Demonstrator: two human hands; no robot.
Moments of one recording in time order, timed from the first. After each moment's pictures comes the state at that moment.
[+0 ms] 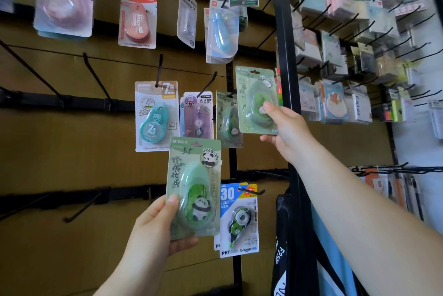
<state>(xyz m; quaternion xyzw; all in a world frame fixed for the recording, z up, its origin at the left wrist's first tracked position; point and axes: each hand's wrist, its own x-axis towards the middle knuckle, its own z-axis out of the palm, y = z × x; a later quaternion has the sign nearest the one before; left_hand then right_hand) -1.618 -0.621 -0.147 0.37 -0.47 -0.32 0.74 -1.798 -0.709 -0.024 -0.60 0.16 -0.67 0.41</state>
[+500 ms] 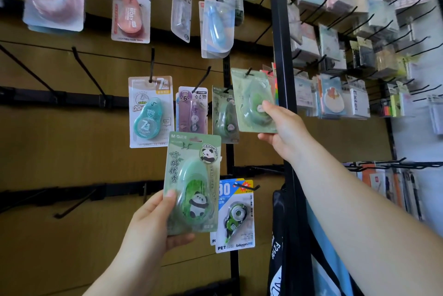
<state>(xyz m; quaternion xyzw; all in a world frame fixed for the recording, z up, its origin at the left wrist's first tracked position) -1.625 -0.622 -0.148 0.37 -0.47 -0.32 0.73 -1.805 -0.718 -0.029 -0.58 0.16 -0.67 0.44</state>
